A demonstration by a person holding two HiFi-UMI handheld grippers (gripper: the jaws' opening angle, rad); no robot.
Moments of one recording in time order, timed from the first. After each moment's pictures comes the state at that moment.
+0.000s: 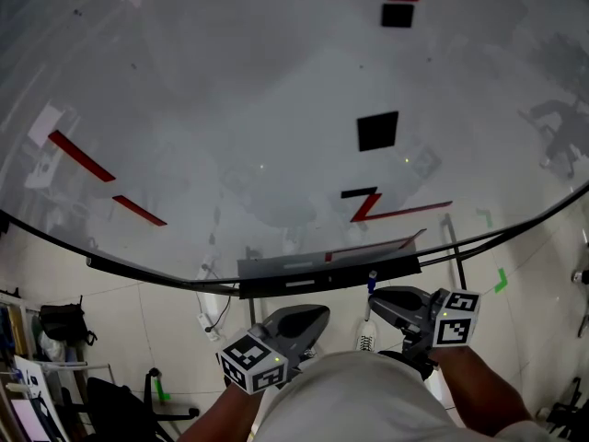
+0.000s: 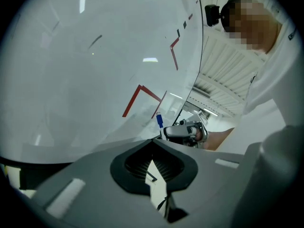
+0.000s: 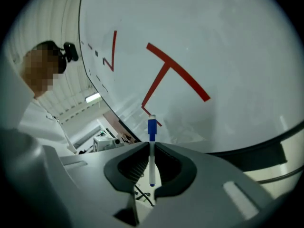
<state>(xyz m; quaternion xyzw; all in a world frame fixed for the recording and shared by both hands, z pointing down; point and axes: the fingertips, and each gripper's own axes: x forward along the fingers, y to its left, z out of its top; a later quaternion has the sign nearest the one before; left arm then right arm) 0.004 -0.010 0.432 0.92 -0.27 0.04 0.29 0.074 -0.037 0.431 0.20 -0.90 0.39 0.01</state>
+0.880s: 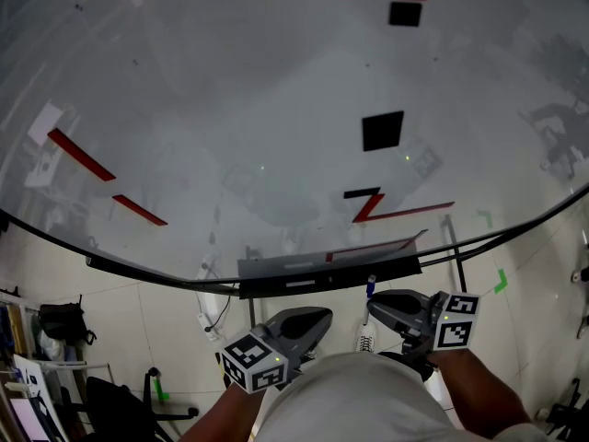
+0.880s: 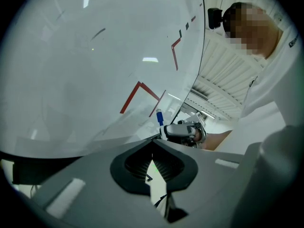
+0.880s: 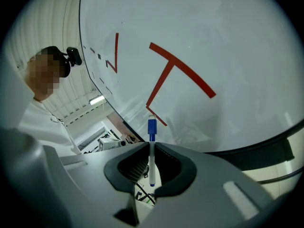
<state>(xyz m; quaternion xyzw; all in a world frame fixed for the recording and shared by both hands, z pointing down) 0.008 -0.006 0.435 0.92 -0.26 0.03 0.31 0.069 -0.031 0.426 0.18 -0.90 0.39 0.00</state>
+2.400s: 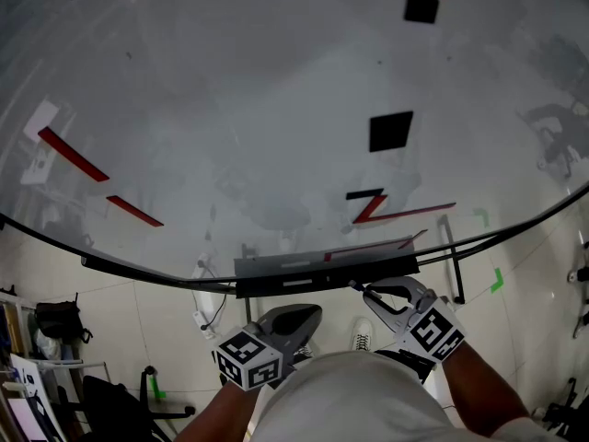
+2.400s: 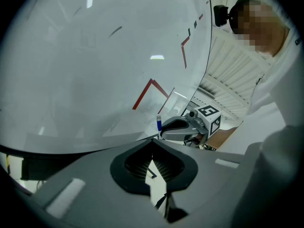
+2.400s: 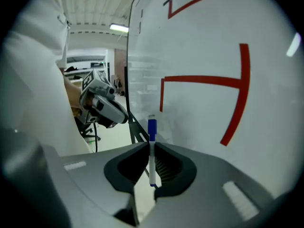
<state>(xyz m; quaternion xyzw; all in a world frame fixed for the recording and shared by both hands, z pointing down) -0.007 -0.013 0.452 0.90 -0.29 0.05 0.32 0.062 -0.039 0.461 0.22 -0.93 0.04 0.30</state>
